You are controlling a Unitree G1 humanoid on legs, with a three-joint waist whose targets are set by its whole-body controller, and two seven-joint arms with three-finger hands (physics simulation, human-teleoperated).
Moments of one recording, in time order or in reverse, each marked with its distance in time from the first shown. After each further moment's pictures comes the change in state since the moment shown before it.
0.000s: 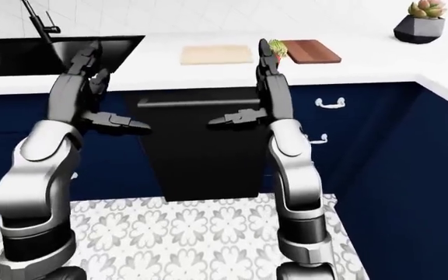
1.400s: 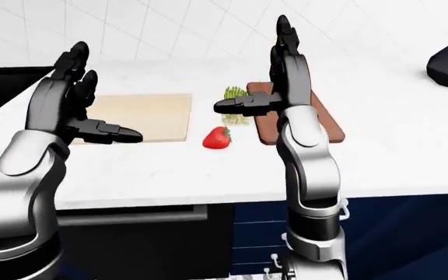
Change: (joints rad) left arm 0.062 0.028 0.012 -0.163 0.015 0.095 -0.016; right arm -0.061 -0.048 -0.045 -0.095 0.067 0.104 -0.066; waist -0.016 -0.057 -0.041
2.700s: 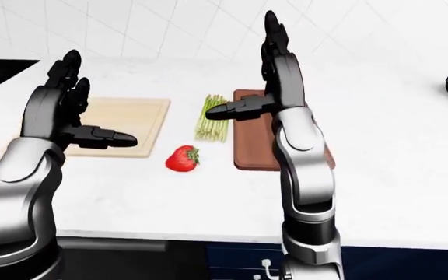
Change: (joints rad) left arm 0.047 -0.005 0.029 -0.001 0.032 -0.021 -0.005; right arm 0.010 0.021 0.031 -0.042 -0.070 -0.012 0.072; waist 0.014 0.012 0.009
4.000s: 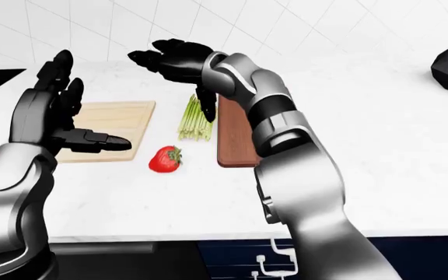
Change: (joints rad) left arm 0.035 0.017 0.024 -0.062 -0.033 0.013 -0.001; right arm -0.837 -0.032 0.200 1.600 -1.158 -1.343 0.205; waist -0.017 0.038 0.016
